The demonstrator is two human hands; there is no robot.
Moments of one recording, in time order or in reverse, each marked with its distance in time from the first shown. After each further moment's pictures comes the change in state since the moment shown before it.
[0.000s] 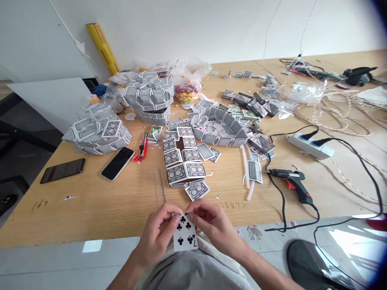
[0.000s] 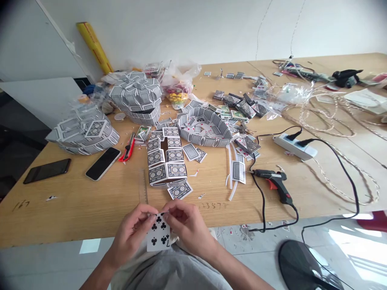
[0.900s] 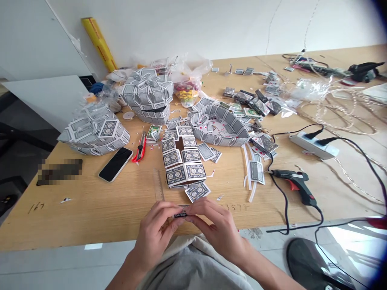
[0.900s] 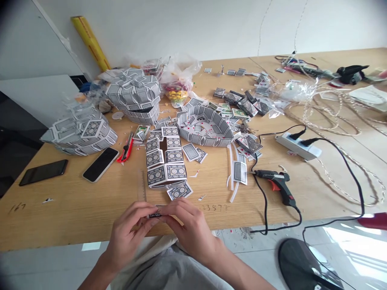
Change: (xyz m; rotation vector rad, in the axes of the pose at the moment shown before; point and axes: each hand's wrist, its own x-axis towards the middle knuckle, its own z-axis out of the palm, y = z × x) left_hand 0.017 0.010 -0.005 0.424 0.154 0.485; right_hand 0.009 0.005 -0.013 -0.551 0.081 -0.760
